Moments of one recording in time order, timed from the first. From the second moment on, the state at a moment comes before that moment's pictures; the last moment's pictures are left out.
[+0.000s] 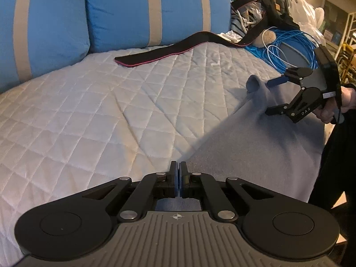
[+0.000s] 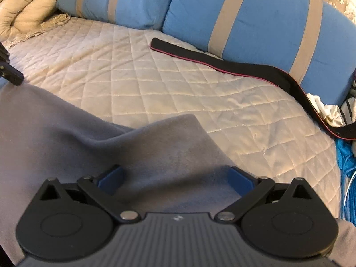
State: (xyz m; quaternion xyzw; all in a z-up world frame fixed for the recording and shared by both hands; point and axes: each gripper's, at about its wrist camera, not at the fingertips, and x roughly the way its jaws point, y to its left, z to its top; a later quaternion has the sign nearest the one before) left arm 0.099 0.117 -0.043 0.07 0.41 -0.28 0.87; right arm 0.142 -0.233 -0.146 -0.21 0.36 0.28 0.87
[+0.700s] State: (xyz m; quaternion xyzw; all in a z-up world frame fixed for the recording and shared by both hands) left arm 0.094 0.095 -0.011 0.04 0.36 -0.33 0.87; right arm 0.136 -0.242 -0.136 -0.22 0.35 0.27 0.87
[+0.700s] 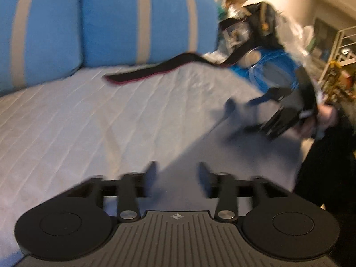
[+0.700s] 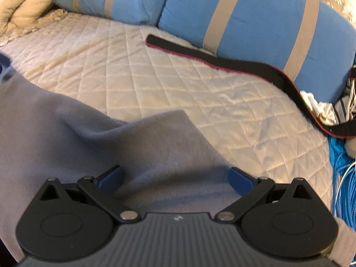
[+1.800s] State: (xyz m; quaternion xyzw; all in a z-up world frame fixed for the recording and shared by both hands) left arm 0.137 0.016 -0.061 0.03 0.40 -0.36 0.84; right arm 0.169 -0.269 -0.145 -0.21 0.37 0.23 0.88
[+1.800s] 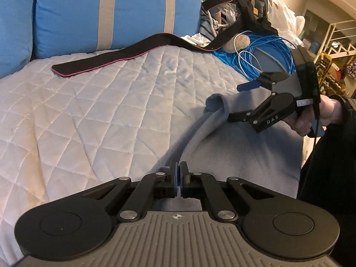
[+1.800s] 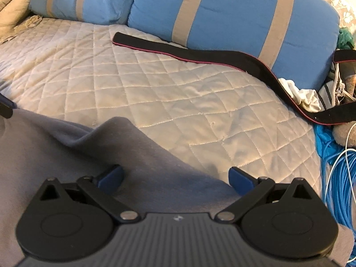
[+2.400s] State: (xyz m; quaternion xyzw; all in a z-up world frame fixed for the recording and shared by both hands) left arm 0.190 -0.059 -0.074 0.04 0.40 -0.40 0.82; right arm 0.178 -0.276 -0.137 -0.20 0.35 0.21 0.89
